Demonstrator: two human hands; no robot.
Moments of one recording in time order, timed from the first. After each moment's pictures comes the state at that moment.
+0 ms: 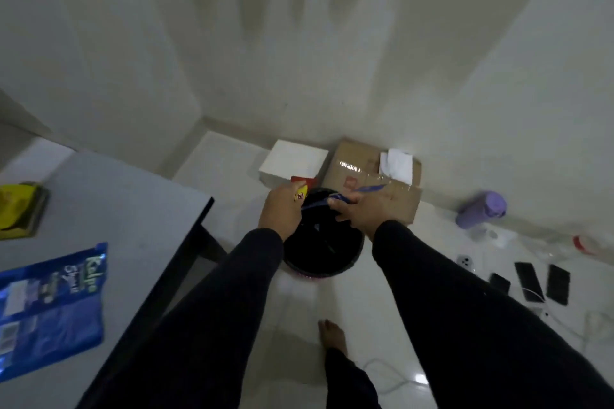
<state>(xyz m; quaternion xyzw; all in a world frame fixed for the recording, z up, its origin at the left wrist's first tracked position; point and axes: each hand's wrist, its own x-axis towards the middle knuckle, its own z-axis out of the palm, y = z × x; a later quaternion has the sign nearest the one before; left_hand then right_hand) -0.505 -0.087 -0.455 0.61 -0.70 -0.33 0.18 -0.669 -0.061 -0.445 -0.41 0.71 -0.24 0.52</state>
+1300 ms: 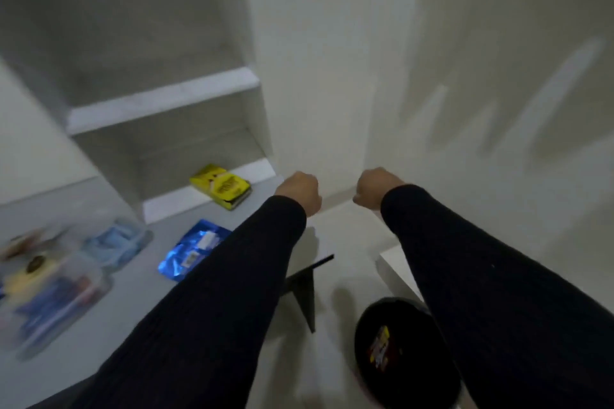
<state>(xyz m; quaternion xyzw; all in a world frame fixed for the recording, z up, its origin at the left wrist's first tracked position) -0.352 -0.115 -0.286 0.83 -0.55 -0.11 0.02 -0.488 -0.201 -0.274 -0.88 0.44 0.09 0.14</state>
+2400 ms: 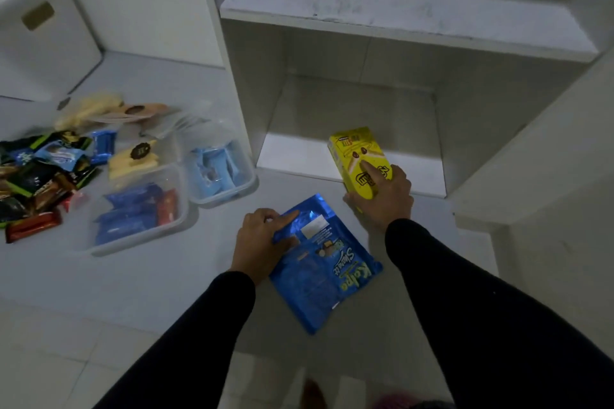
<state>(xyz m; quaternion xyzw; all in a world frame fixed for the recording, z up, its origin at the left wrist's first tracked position) -0.139 0.046 -0.482 0.93 -0.16 -0.15 0.28 -0.159 -0.183 -0.453 -0.92 0.28 -0.03 0.27</state>
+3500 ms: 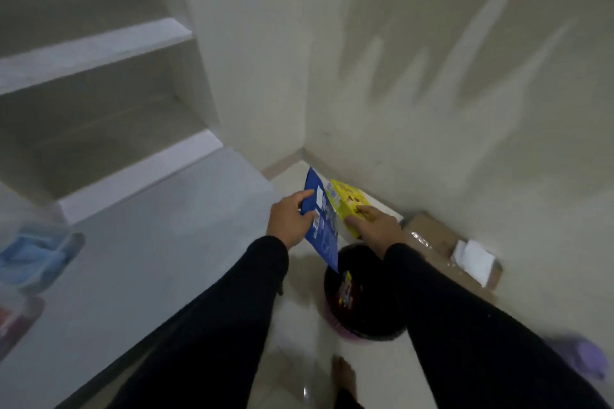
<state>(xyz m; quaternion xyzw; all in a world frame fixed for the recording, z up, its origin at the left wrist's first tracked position) -0.391 -0.055 -0.382 0.71 -0.52 -0.33 0.34 -0.567 -0.096 -0.382 -0.59 0.68 -0.12 0.41</state>
